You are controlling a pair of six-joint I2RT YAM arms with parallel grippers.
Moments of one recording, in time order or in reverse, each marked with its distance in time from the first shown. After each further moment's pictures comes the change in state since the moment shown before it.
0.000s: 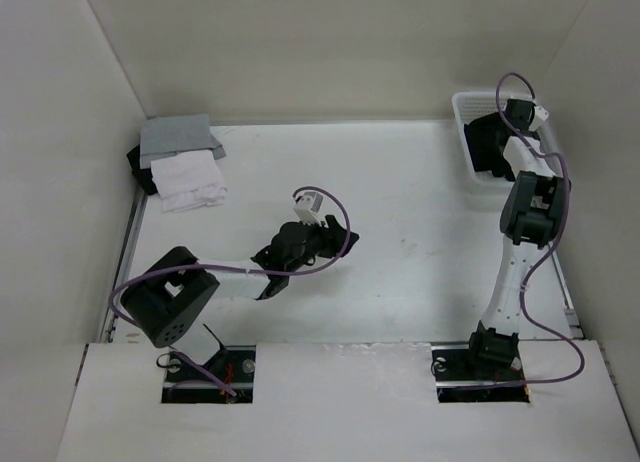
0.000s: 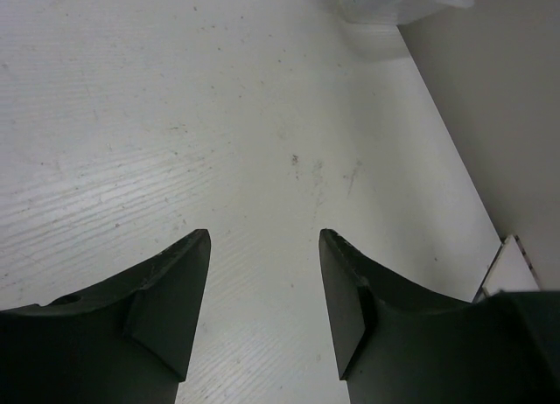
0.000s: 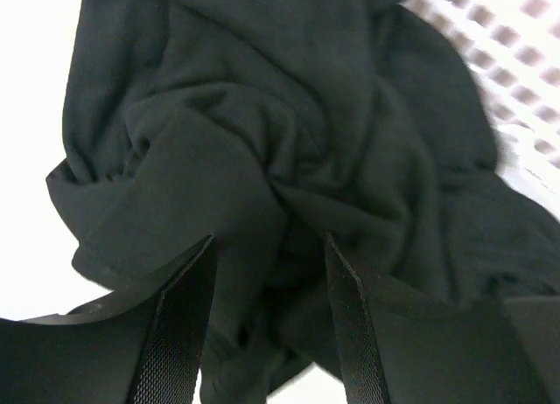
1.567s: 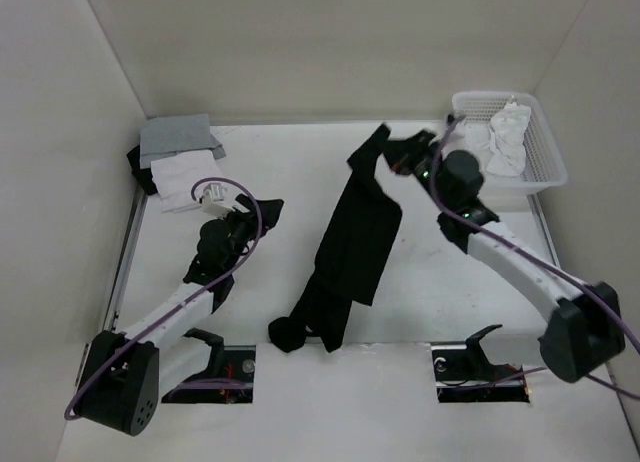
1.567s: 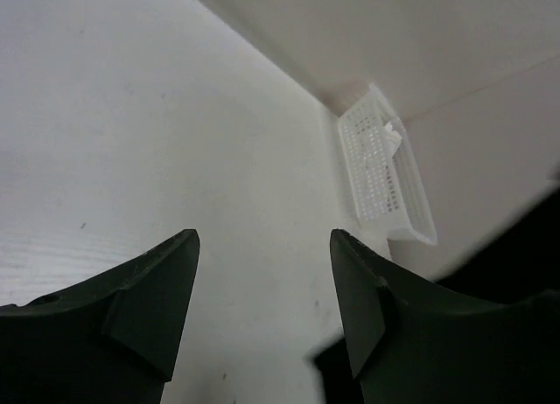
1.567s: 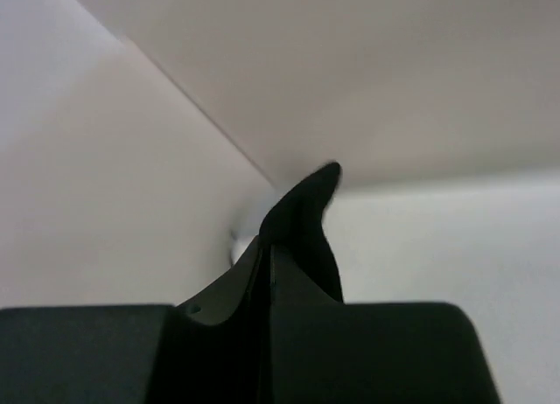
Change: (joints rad) left arm 0.479 -0.525 -0.174 -0.175 0.024 -0.227; right arm 0.692 -1.196 -0.918 0.736 -0.307 0.173
